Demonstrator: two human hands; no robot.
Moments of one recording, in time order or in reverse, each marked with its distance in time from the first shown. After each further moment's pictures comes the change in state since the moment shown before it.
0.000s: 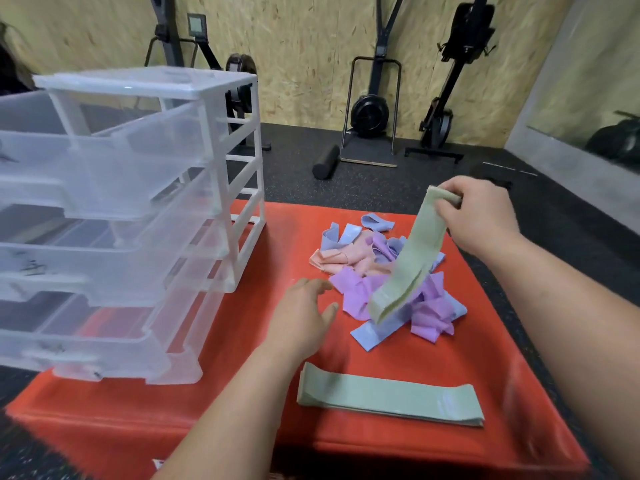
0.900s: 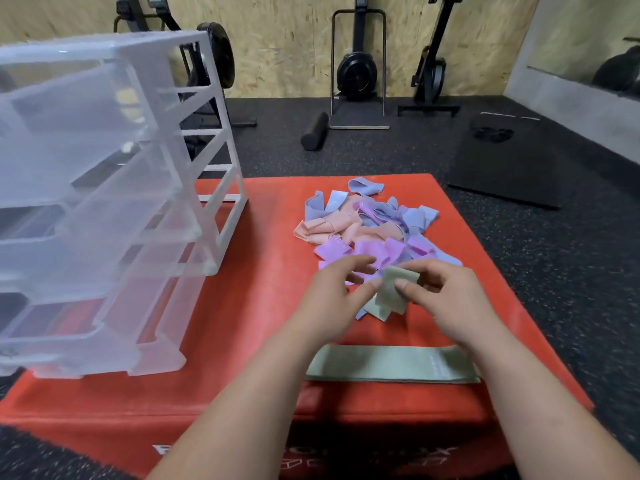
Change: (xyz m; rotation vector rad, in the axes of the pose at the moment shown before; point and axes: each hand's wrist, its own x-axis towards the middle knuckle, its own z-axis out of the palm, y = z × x) left_hand -0.007 0.051 0.046 -0.372 -0.239 0.070; right_hand -0.164 0.057 0.072 0.765 -0.295 0.185
